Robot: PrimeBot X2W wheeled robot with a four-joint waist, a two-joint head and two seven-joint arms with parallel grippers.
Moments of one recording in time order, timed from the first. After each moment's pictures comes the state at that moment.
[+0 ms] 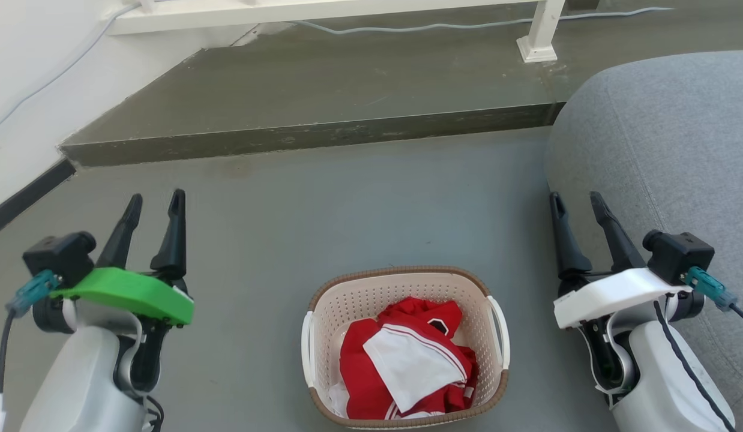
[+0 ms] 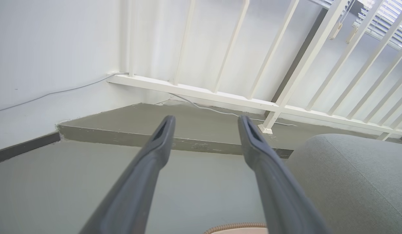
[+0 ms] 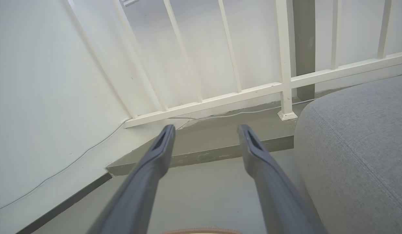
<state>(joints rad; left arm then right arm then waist) -0.36 0.22 -0.29 0.42 -0.71 -0.12 -0.25 -0.17 -0.06 0.16 0.28 0.36 0.06 -0.25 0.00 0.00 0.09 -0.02</state>
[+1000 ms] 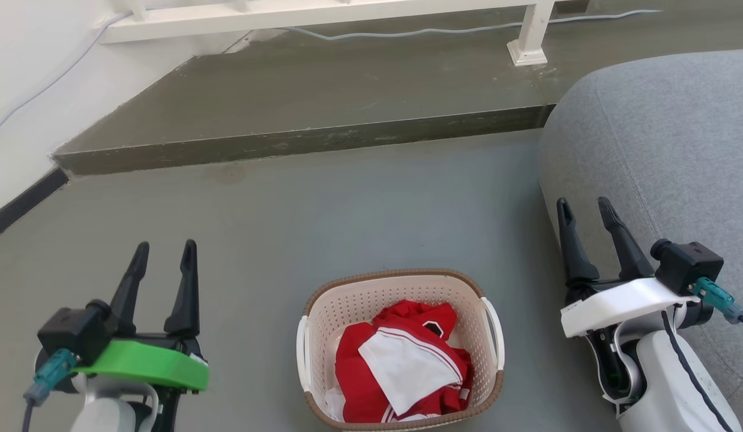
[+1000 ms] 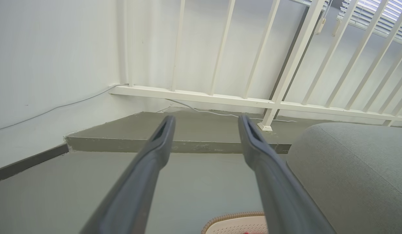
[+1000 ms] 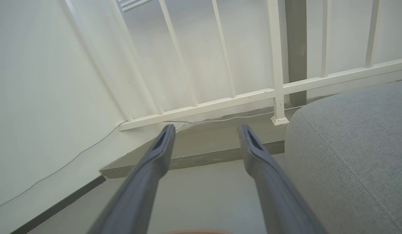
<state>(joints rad) -0.07 0.13 -0.14 0.11 -0.46 -0.12 -0.25 -0.13 -0.06 0.13 0.23 0.32 0.08 -0.25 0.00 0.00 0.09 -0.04</state>
